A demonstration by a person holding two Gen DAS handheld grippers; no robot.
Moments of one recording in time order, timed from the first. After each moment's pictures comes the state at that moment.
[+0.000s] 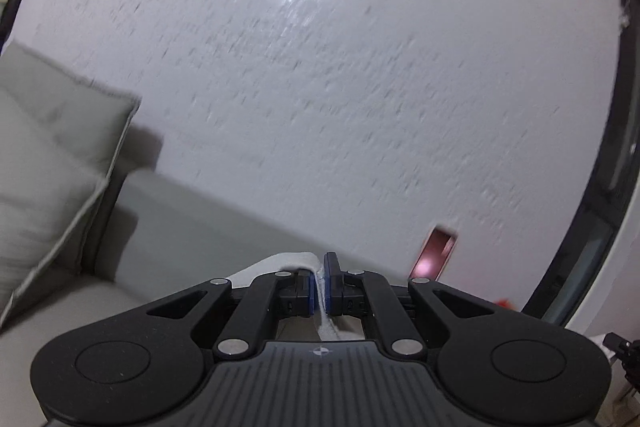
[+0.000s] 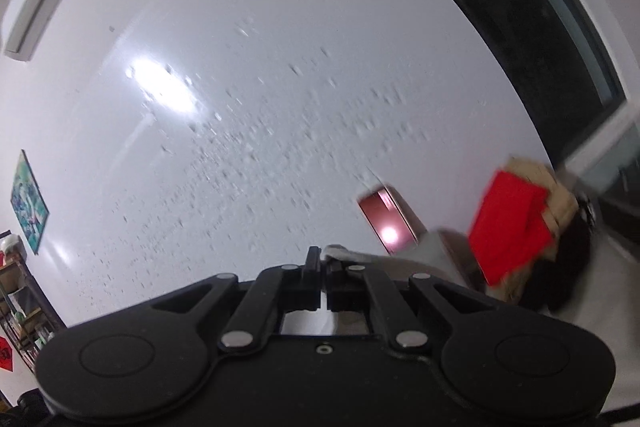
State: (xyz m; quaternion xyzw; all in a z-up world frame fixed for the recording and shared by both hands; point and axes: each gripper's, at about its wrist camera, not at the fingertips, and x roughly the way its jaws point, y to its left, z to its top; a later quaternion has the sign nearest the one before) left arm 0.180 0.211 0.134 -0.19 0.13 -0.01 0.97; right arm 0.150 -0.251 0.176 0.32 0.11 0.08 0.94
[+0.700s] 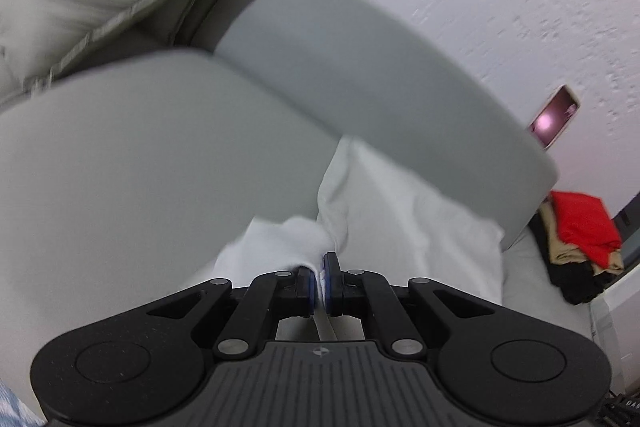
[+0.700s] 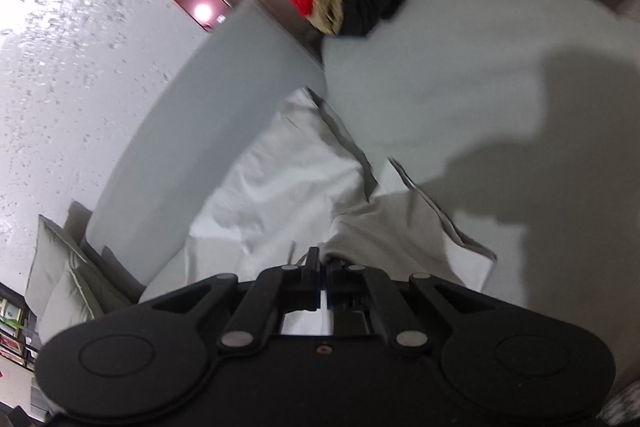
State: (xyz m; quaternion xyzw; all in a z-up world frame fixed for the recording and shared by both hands) left arm 0.133 0.236 -0.071 -0.27 0.31 0.07 0.91; right arm 0.100 -0.247 -0.056 0.37 0.35 0.01 0.86
